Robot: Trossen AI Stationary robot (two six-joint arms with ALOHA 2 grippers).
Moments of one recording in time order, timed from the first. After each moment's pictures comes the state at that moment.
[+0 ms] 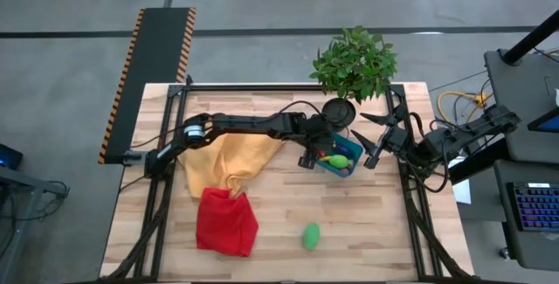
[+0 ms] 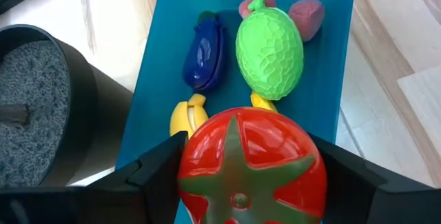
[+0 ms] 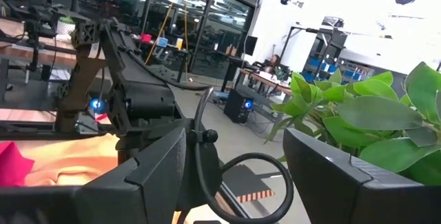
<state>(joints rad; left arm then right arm) 0.12 2.27 2.02 -0.63 0.00 0.53 0.44 0.69 0.60 0.27 0.94 -0.43</state>
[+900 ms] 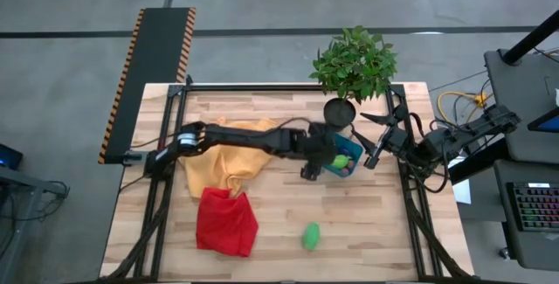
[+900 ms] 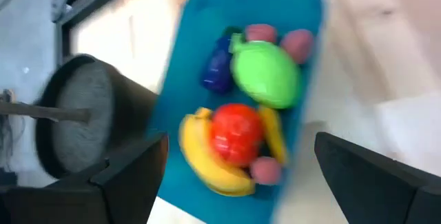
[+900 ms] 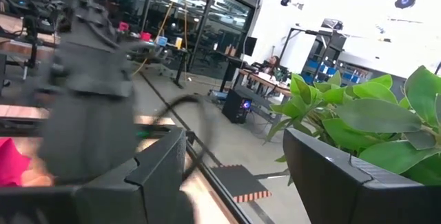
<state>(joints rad) -0.01 2.22 2.02 -0.64 -0.27 0.44 0.44 0.69 0.60 0.27 0.94 -0.45</state>
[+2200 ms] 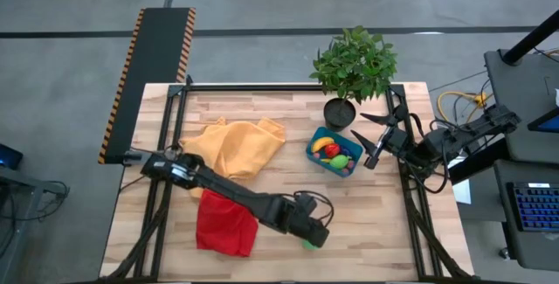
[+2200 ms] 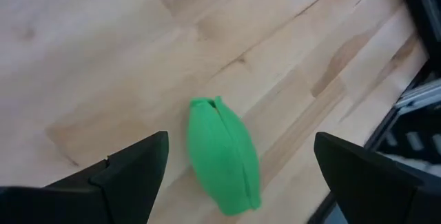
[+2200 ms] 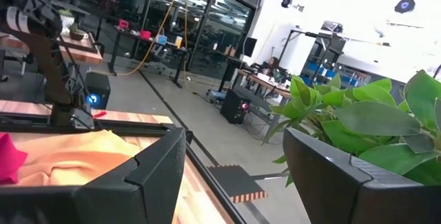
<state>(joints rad) -0.40 2.26 2.05 -0.77 -0.22 -1.32 0.44 0.69 0.60 0.27 0.94 -0.47</state>
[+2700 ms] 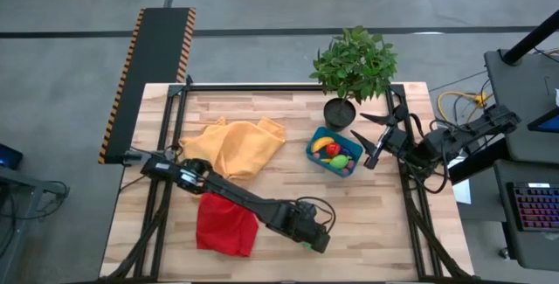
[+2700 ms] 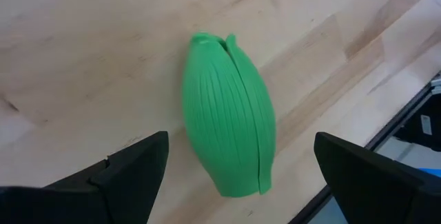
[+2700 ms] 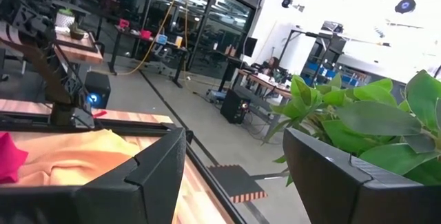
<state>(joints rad) -0.41 2.36 2.10 -0.77 -0.06 -1.46 0.44 0.69 0.60 0.26 0.94 -0.47</state>
